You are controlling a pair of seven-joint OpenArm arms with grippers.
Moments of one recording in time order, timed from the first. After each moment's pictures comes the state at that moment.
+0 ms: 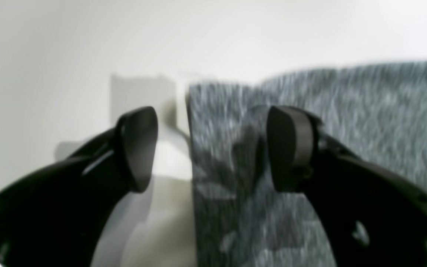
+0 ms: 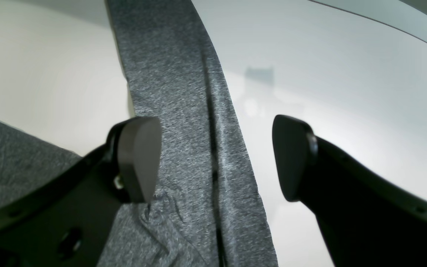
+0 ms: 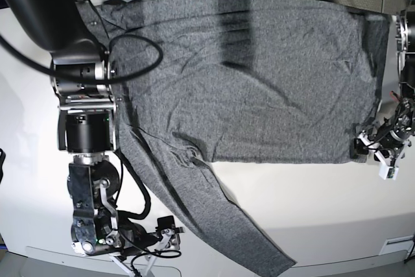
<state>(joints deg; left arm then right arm) -32.0 -26.8 5.6 23.4 -12.5 -30.2 3.5 44.0 5.9 -2.5 62.6 10.4 23.7 -57.3</state>
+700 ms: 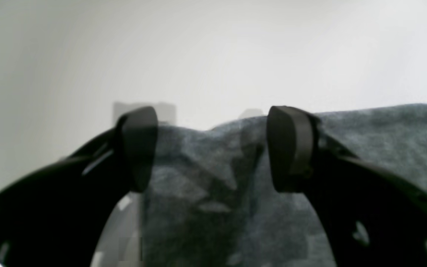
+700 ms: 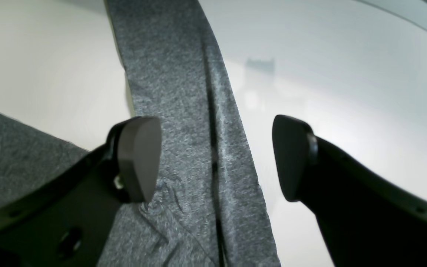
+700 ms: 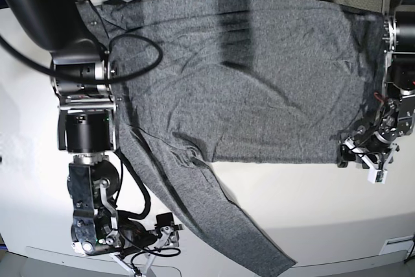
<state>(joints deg) -31.7 -23.0 5.7 23.4 -11.7 -25.2 -1.4 44.0 5.9 -2.5 62.6 10.4 23.7 -59.7</state>
